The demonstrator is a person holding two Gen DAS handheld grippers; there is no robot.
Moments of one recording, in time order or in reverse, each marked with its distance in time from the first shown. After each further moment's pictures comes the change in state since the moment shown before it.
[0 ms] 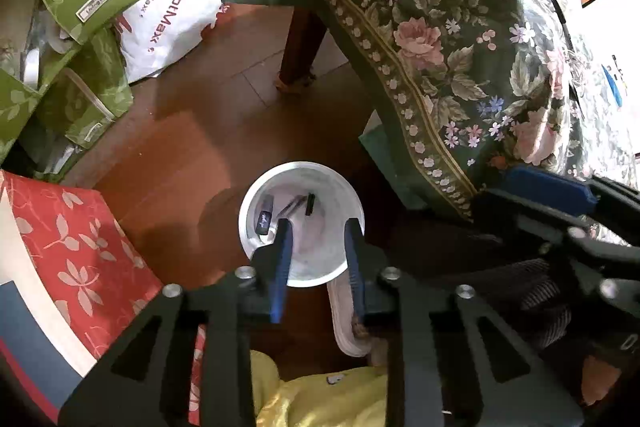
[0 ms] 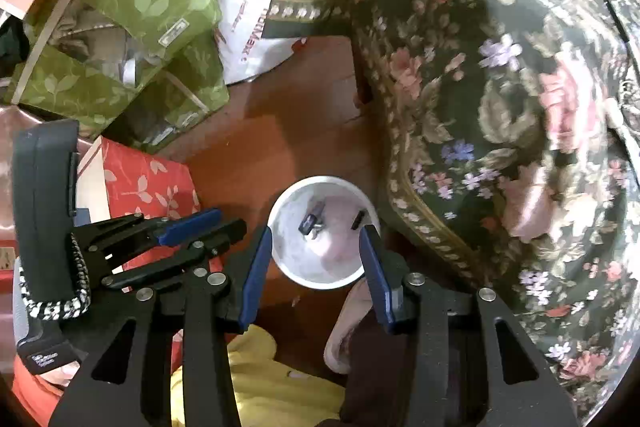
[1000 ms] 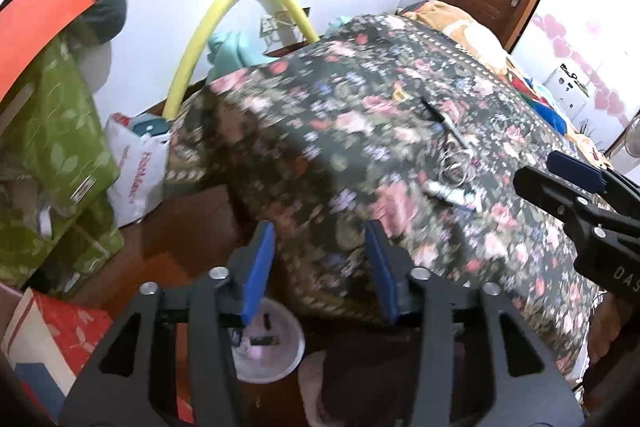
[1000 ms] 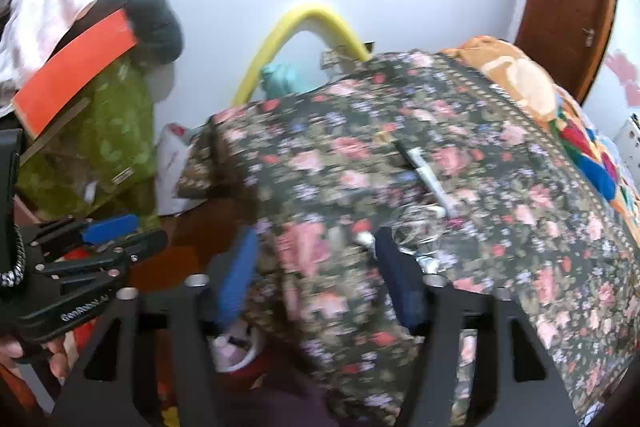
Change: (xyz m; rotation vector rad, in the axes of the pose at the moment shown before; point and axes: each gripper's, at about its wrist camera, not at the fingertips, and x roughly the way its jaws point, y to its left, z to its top) left arm -0.115 -0.142 0.055 0.192 -0.403 -0.033; right arm -0.171 -0.101 -0.012 0.041 -0.515 -0.283
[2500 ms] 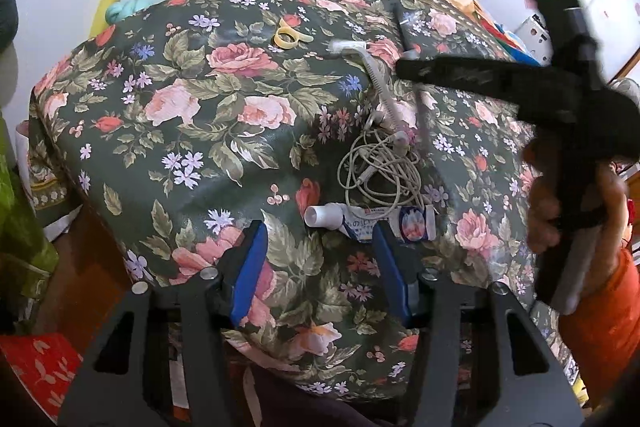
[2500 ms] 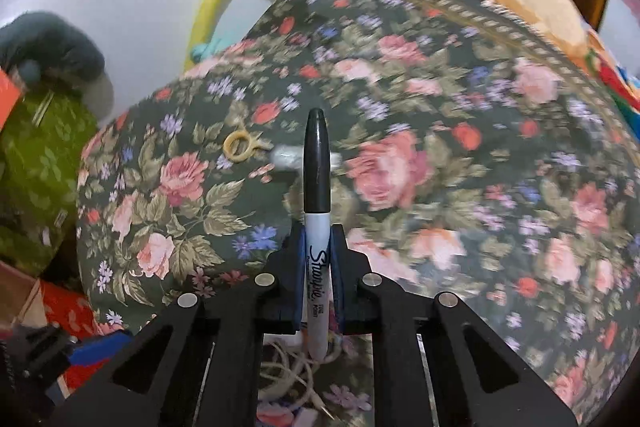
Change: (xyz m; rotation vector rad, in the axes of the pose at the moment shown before) left arm 0.140 -0.114 0.027 0.087 0.189 -0.139; right arm 0.160 -0.145 0.041 0.163 0.143 0.090
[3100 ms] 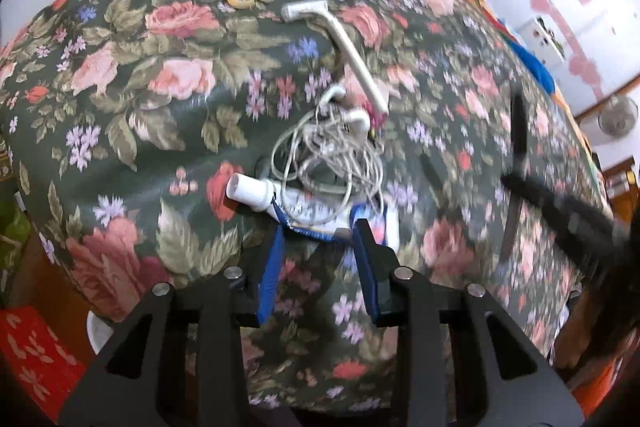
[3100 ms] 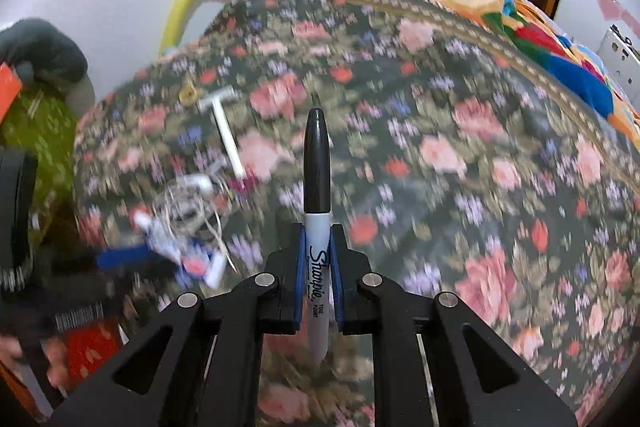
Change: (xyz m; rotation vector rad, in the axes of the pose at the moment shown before) left arm 0.039 -0.029 0.009 -0.102 0.091 -0.062; right arm -0.061 -0.059 -0.086 0.024 0.037 -0.089
